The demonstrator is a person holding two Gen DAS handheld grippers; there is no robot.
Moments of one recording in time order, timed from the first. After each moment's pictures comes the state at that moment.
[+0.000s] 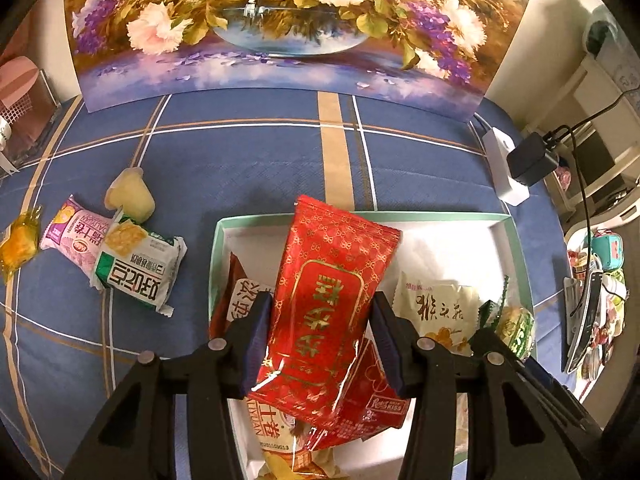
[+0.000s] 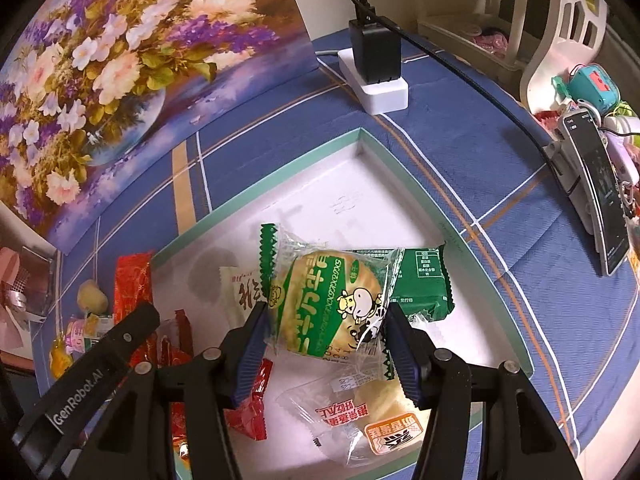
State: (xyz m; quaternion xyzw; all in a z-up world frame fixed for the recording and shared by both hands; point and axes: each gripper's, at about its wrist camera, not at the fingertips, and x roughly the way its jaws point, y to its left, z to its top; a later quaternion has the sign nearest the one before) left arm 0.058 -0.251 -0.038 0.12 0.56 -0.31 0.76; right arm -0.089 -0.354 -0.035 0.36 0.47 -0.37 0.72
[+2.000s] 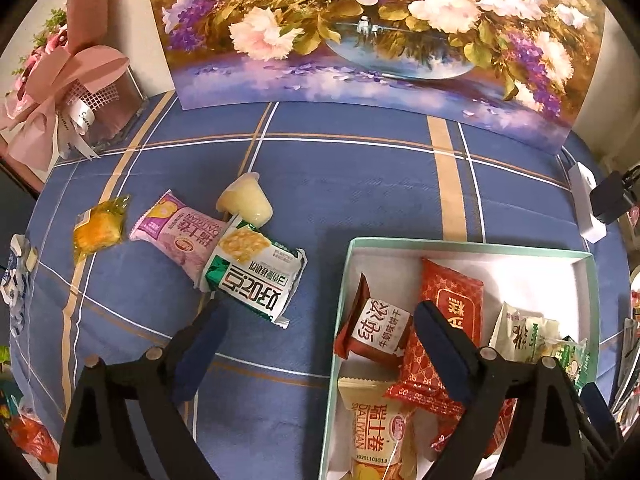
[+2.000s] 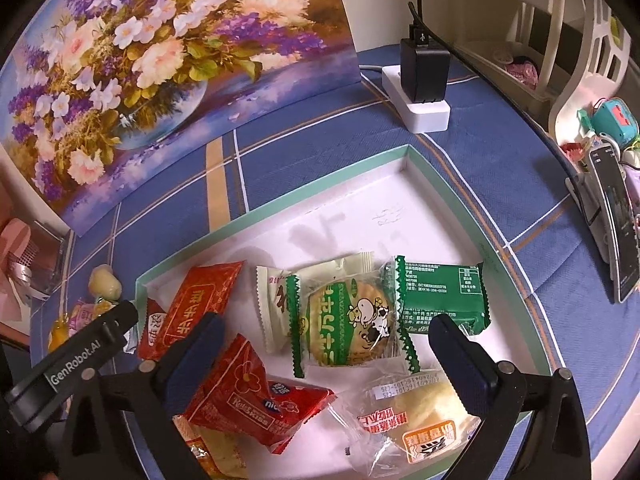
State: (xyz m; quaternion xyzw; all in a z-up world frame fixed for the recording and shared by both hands) left arm 0.092 -0.218 -0.021 0.16 0.54 -0.17 0.81; right arm -0.070 -0.337 -0.031 0.31 0.46 -0.34 0.76
